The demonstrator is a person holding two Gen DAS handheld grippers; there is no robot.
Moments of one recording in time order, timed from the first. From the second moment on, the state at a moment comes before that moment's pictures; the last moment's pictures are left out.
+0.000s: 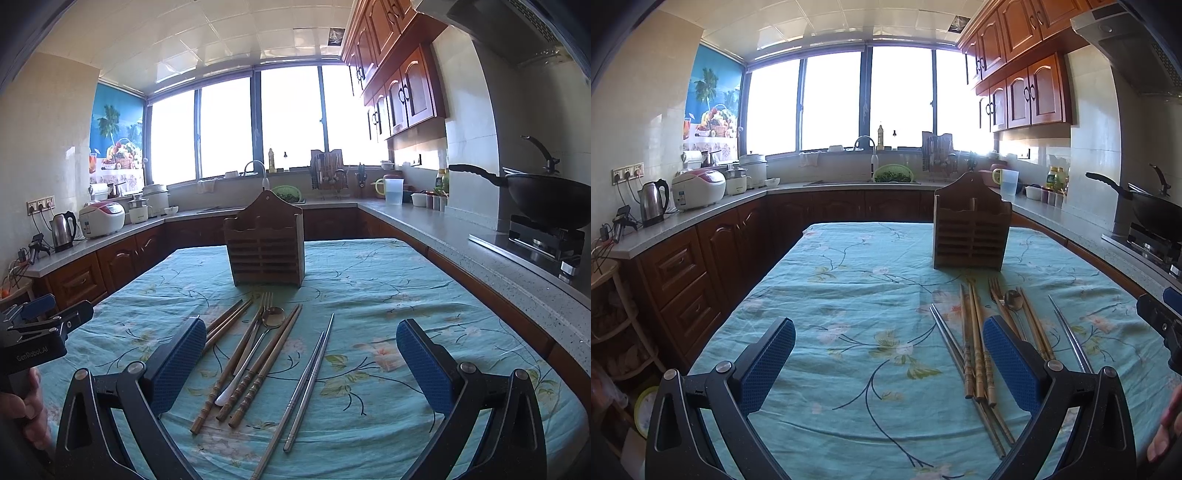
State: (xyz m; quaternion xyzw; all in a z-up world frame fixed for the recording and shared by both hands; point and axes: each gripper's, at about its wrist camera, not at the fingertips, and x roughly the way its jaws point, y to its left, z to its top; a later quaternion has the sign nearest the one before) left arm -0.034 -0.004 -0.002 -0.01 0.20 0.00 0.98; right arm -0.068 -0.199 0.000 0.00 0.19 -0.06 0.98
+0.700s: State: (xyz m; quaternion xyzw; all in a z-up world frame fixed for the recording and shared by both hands) left arm 0.005 0.008 0.003 -0.04 0.27 -0.02 0.96; right arm -0.048 -0.208 0.001 0.02 0.23 -0.06 0.97
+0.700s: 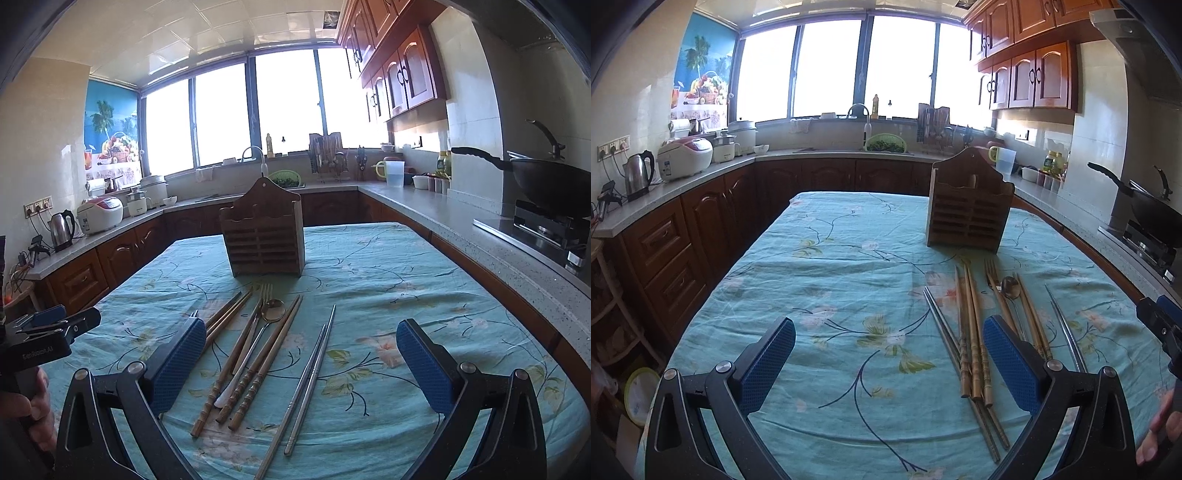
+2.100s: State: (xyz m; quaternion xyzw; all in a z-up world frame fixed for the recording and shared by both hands) left arm 0.298 -0.086 -0.059 0.08 0.48 -0.15 0.86; right arm 0.149 -0.270 -0.084 0.04 0.48 -0.10 0.87
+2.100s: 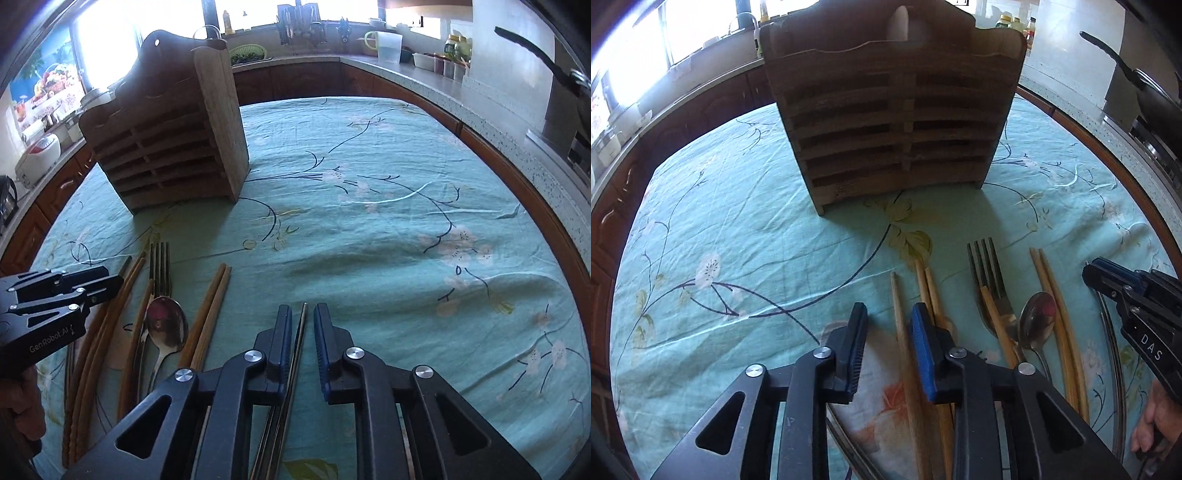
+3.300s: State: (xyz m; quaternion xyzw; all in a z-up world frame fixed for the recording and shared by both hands) left arm 0.161 0.040 0.113 -0.09 0.29 -0.23 0.93; right arm 0.092 -0.266 0.114 0.12 0.26 0.00 0.96
